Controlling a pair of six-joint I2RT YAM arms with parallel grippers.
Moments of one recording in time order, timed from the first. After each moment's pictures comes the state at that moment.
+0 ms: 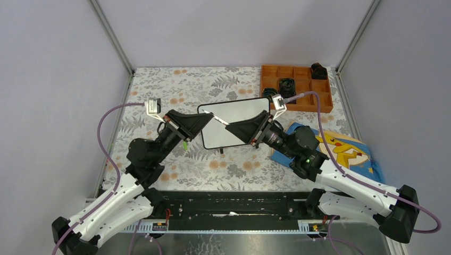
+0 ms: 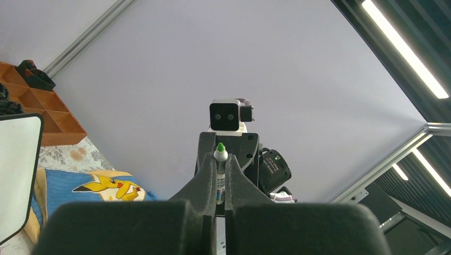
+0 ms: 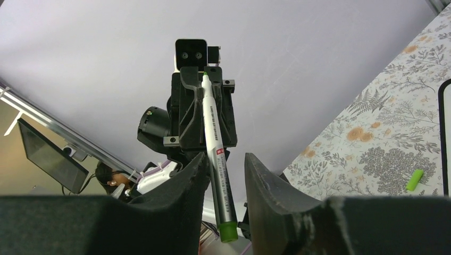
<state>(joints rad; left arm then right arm) -0.69 0.69 0.59 0.60 0.15 -1.10 0.93 0.95 0.72 0.54 -0.15 0.94</state>
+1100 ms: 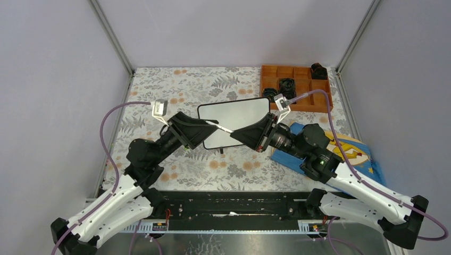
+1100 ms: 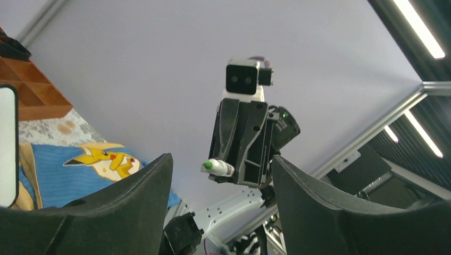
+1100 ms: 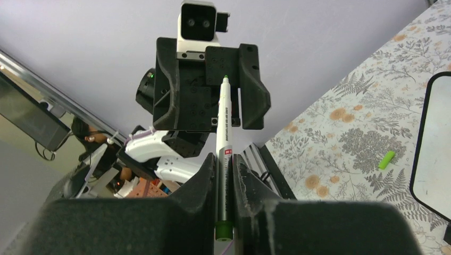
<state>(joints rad) -0.70 0.67 0.59 0.55 0.26 -1.08 0.93 0.85 0.81 0.28 -0.24 0.80</state>
